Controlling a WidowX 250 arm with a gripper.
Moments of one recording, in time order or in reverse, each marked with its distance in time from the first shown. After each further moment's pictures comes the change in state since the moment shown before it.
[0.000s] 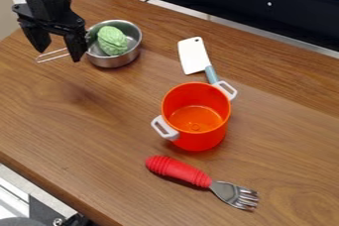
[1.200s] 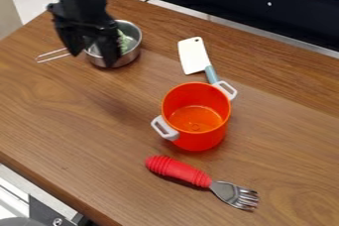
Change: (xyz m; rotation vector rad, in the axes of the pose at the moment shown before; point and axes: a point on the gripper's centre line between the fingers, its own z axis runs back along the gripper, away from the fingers) arm -0.004 -0.073 0.023 -0.115 0.032 -0.152
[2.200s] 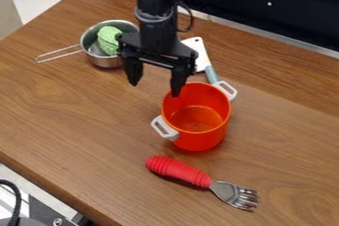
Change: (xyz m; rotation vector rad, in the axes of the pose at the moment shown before) arm 0.007 -0.082 -0.036 0.052 0.091 0.097
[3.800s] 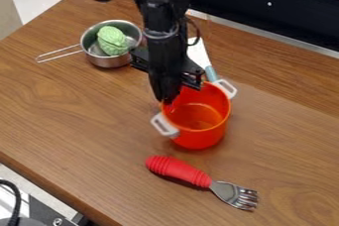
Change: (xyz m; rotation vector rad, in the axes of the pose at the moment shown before) arm 0.001 0.000 -0.016 -0.084 -0.013 -0.099
